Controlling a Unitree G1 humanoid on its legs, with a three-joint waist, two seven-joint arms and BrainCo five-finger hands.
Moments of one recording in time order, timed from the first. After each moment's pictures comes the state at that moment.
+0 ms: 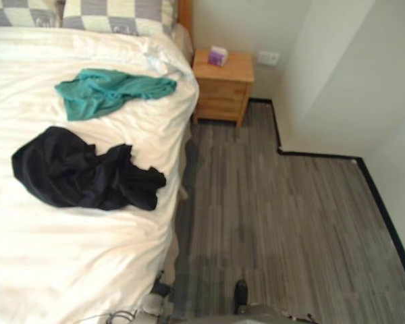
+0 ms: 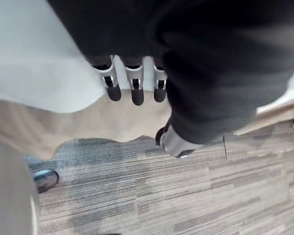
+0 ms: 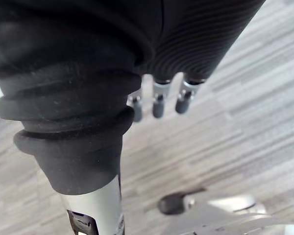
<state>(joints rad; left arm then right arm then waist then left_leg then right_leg) 0.02 0.00 0.14 1.07 0.20 -0.07 0.18 0.15 -0.01 -0.44 1.04 0.04 -0.03 -0.18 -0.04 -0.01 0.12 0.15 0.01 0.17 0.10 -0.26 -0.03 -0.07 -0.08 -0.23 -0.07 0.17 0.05</state>
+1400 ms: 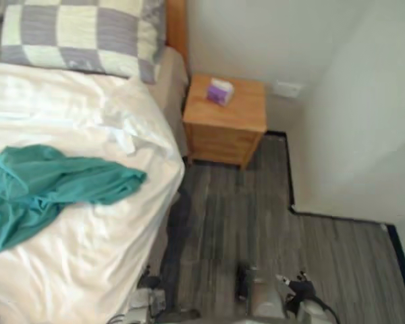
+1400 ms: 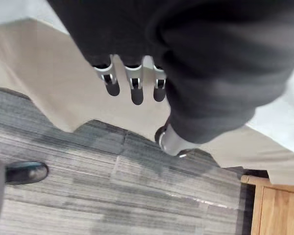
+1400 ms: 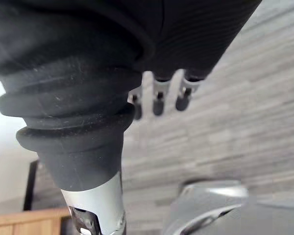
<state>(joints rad) 0.02 0.00 0.23 0.96 0.08 -0.03 0.16 0.07 -0.01 -0.38 0.90 0.00 -0.04 -0.17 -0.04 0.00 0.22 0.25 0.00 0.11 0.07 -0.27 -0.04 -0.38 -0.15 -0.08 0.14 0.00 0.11</state>
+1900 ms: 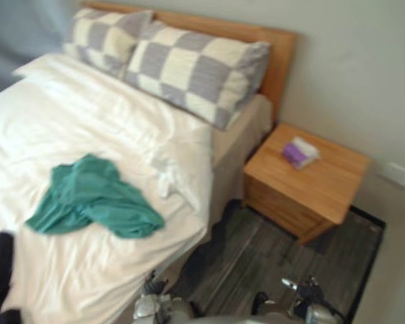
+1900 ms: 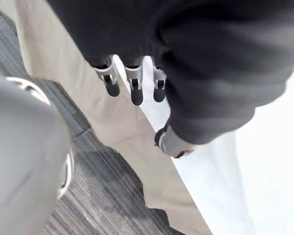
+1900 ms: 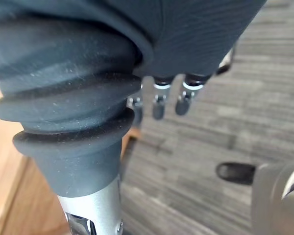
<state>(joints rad) 0.09 -0.06 0.24 0.91 0.07 -0.07 0.15 0.07 -0.05 -0.36 0.94 -0.03 -0.03 -0.17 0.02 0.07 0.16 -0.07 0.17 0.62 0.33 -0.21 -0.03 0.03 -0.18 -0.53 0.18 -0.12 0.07</state>
